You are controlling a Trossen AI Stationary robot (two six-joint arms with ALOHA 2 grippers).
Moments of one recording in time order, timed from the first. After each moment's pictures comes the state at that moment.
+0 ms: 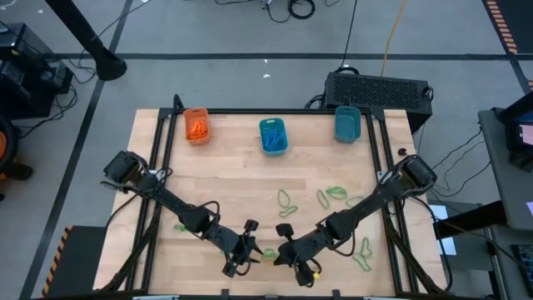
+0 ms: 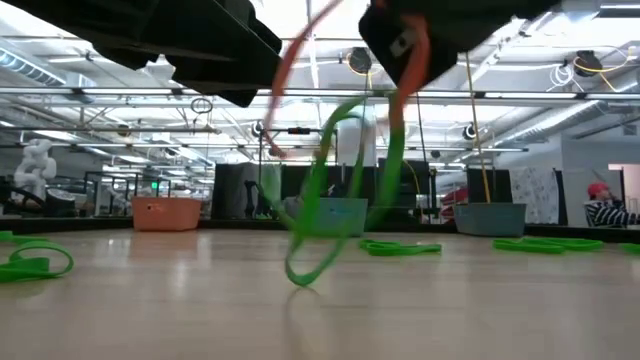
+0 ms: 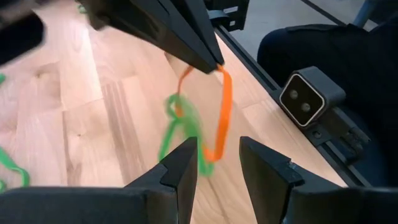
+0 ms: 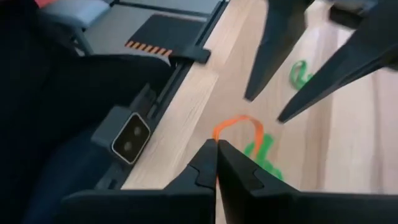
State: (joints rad) left arm -0.55 1.78 0.92 0.32 -0.06 -0.05; right arm 0.55 1.85 1.13 0.12 0.05 0.23
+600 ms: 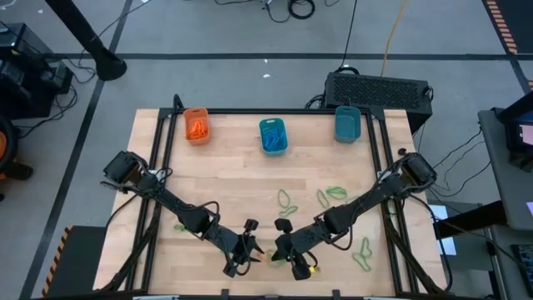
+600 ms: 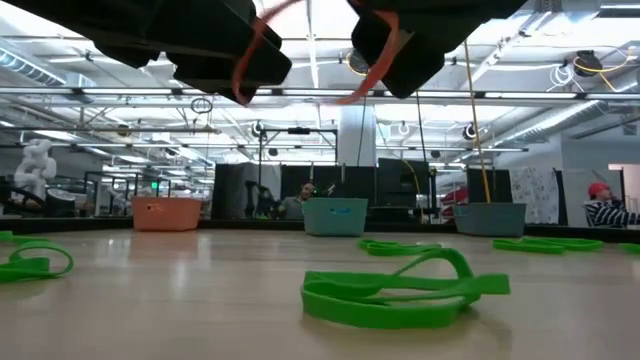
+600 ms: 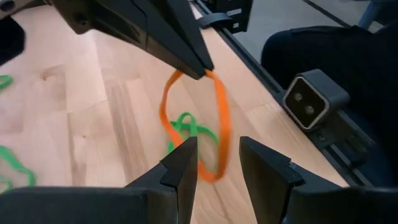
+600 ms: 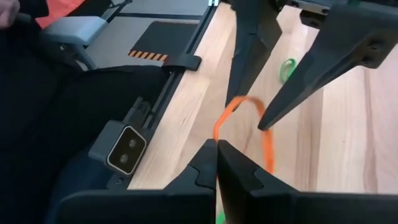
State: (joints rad) left arm -0.55 1.78 0.92 0.33 -0.08 -0.05; right arm 0.50 1.83 1.13 0.12 0.00 0.29
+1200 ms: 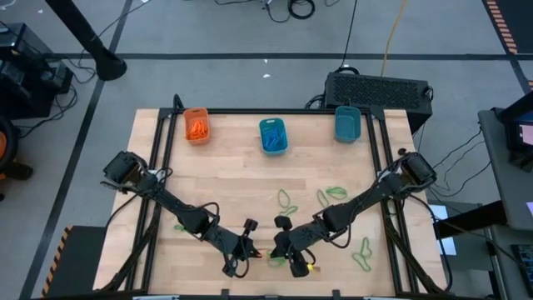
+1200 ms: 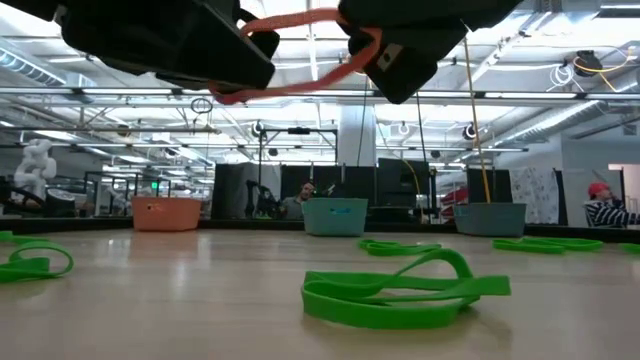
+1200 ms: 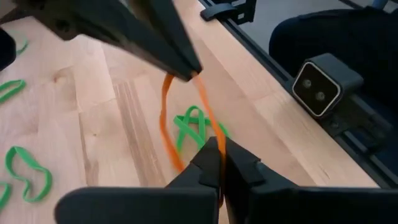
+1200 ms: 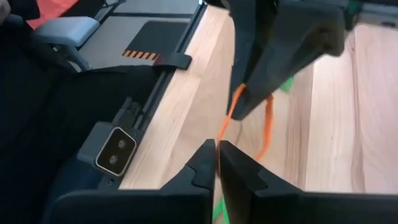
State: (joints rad) left arm -0.56 1.78 0.92 0.30 -0.11 0.01; right arm 0.48 1.83 1.13 0.11 0.00 0.30
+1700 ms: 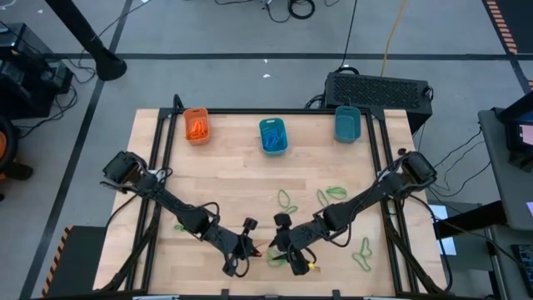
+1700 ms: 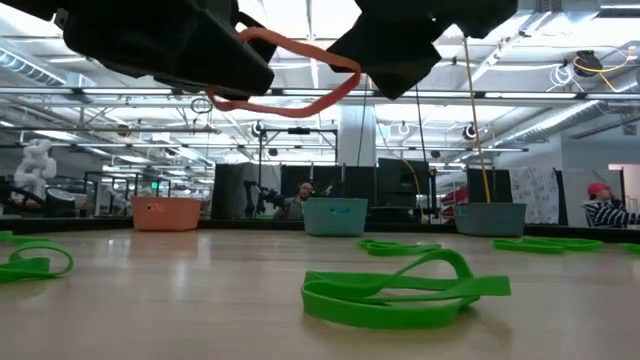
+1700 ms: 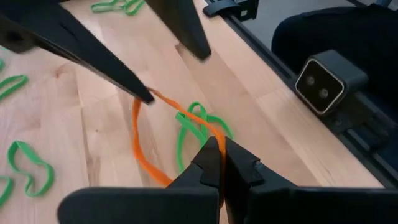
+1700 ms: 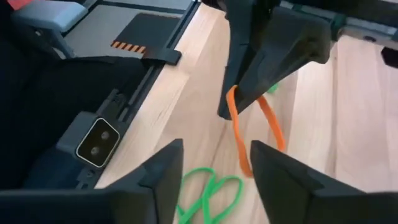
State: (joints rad) left arm -0.56 1.78 0.92 0.29 -0.12 0.01; right arm 0.48 1.82 1.13 0.08 0.03 0.21
